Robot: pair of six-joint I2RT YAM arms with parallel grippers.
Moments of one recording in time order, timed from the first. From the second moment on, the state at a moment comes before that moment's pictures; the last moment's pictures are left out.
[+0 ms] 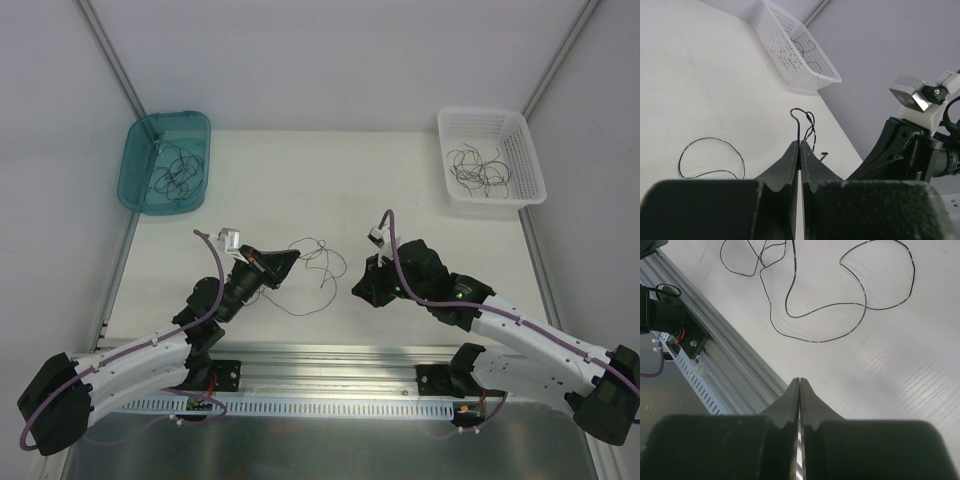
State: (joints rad) left arm -0.81 0.73 0.17 0.70 -0.16 -0.72; right arm 0.89 0.92 0.68 -0.34 -0.13 0.44
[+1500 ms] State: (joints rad) left arm -0.81 0.77 0.30 0.71 0.26 -0.45; right arm 0.67 1.01 0.79 -0.16 -0.51 0.54
